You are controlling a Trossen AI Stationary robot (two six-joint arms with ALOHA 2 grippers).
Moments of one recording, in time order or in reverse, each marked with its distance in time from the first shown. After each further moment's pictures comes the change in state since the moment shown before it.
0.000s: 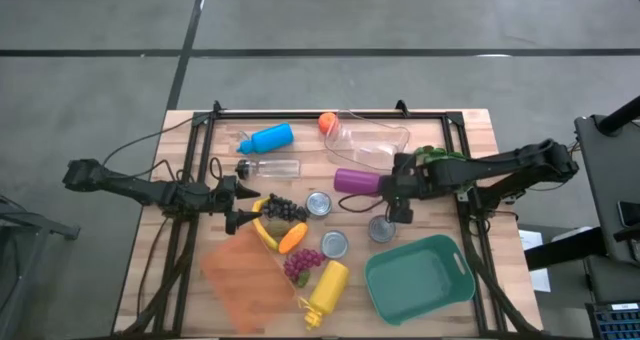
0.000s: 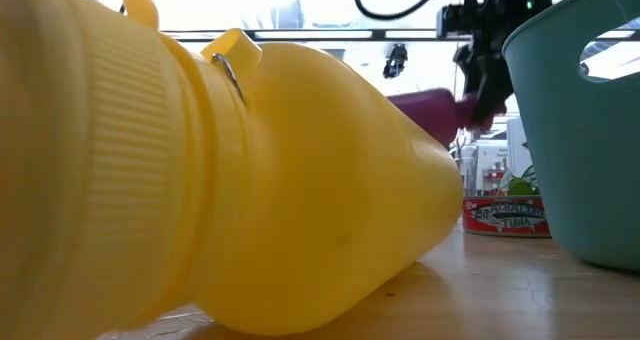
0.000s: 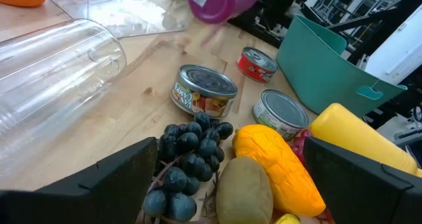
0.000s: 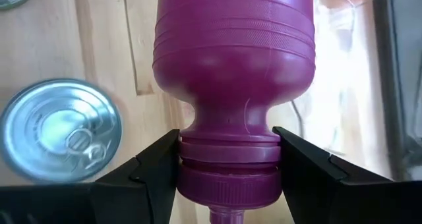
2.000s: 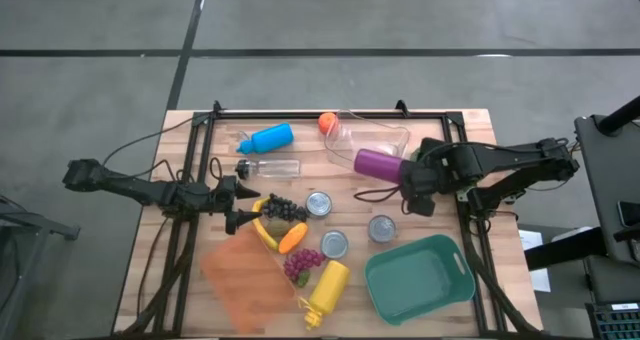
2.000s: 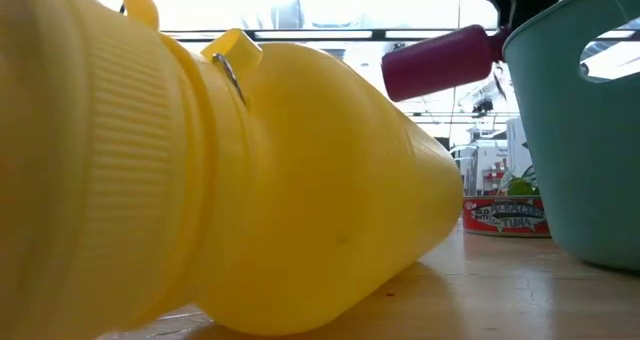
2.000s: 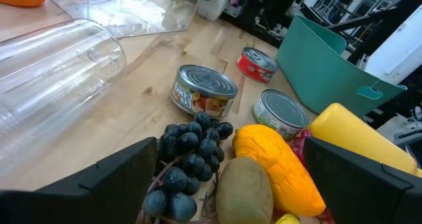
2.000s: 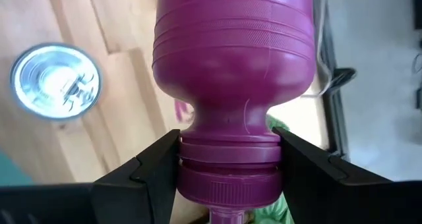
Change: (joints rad) left arm 0.000 0.000 0.000 0.000 0.000 0.000; right arm 0.078 -0.006 0.360 -0.557 0.098 0.248
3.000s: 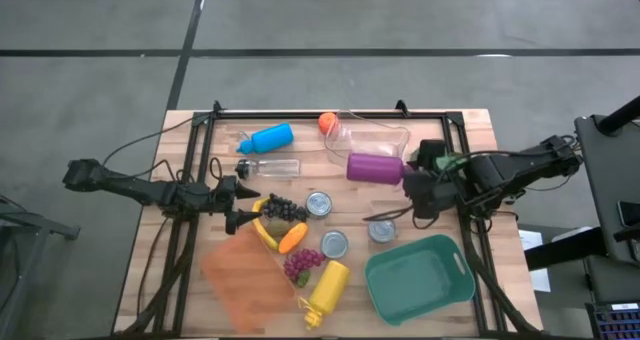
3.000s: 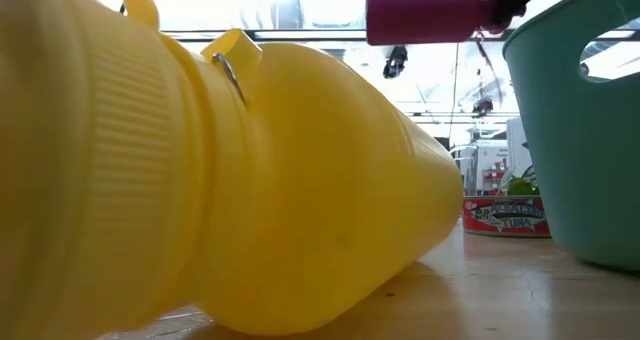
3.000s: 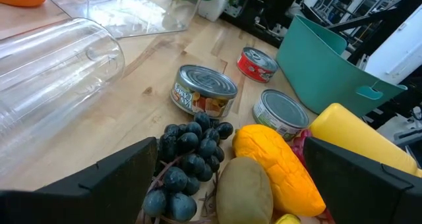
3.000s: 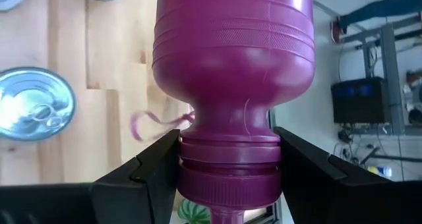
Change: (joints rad) left arm 0.000 0.000 0.000 0.000 0.000 0.000; right arm 0.173 -0.060 -0.001 0.087 0.242 -0.197
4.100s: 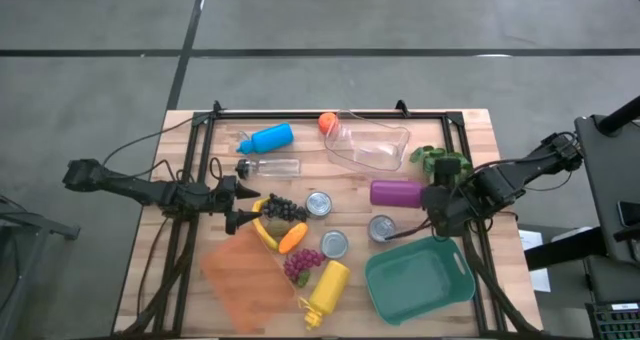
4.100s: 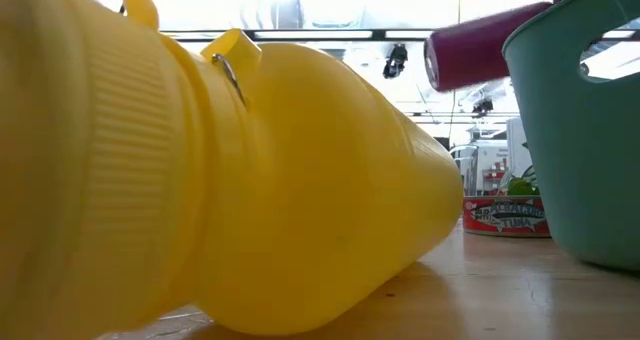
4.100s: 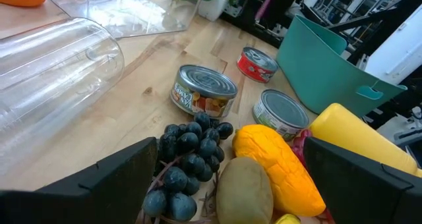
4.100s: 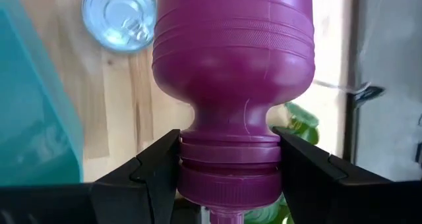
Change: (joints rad) left arm 0.000 0.000 0.000 0.000 0.000 0.000; right arm 0.118 -0.061 -0.111 -0.171 -0.291 0.276
